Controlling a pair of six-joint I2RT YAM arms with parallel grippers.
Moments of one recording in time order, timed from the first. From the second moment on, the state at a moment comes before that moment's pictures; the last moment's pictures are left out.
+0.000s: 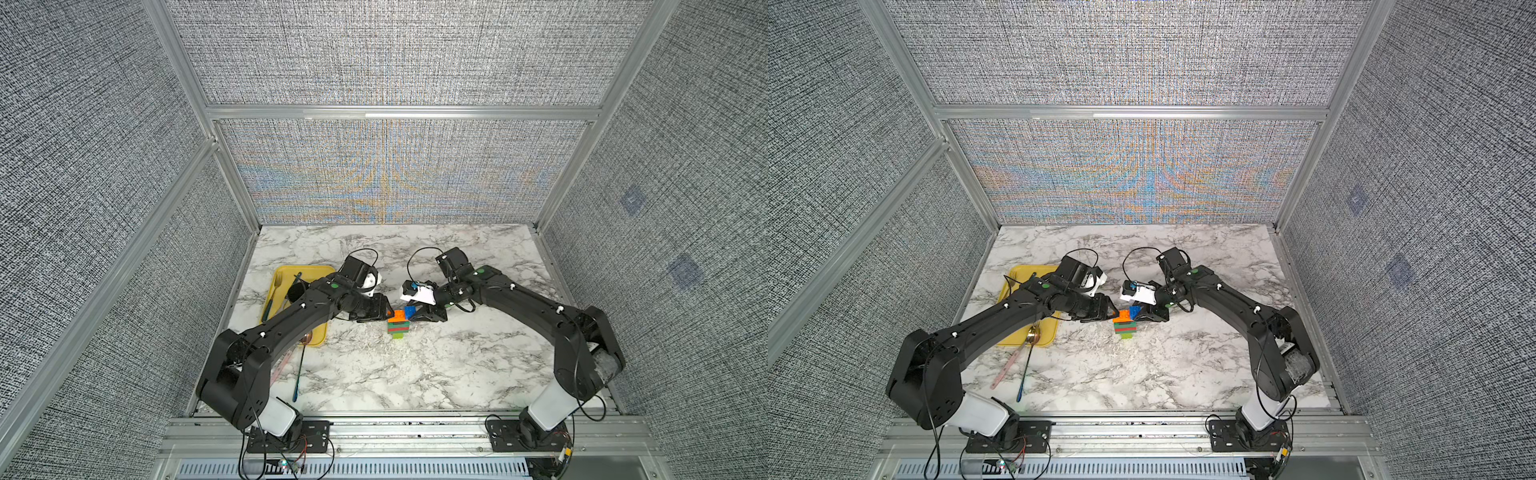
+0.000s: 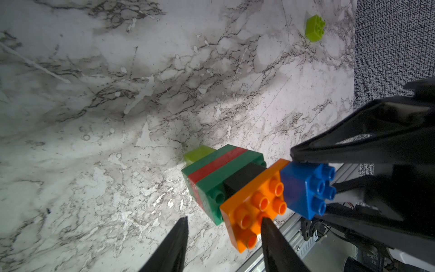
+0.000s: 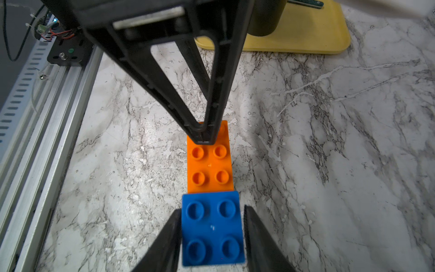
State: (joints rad) left arm -0.58 1.51 1.08 -0.61 0.46 -0.50; right arm 0.54 1.67 1.23 -0.64 -0.67 -0.90
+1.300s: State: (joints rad) left arm -0.58 1.39 1.24 -0.65 0.27 -0.39; right arm 0.09 1.77 1.06 -0.14 0.15 0.30
